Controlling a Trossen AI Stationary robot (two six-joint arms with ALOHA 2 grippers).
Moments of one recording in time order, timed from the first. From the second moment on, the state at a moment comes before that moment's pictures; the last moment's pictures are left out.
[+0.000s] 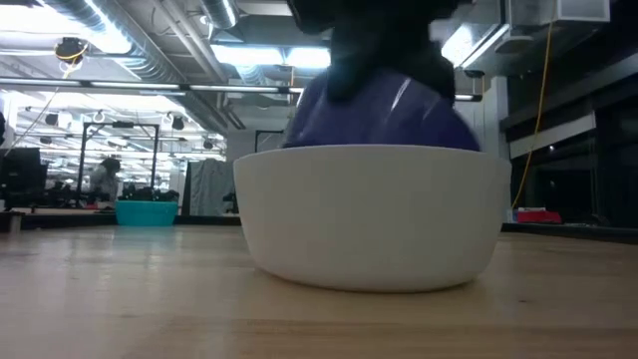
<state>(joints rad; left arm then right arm) -0.10 0.70 0.86 0.00 -0.25 -0.17 0.40 2.06 1.64 -0.68 -0.11 0.88</state>
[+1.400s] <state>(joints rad) -0.10 0.67 0.86 -0.01 -0.24 -0.15 0.39 2.08 1.85 -1.12 0.02 0.85</state>
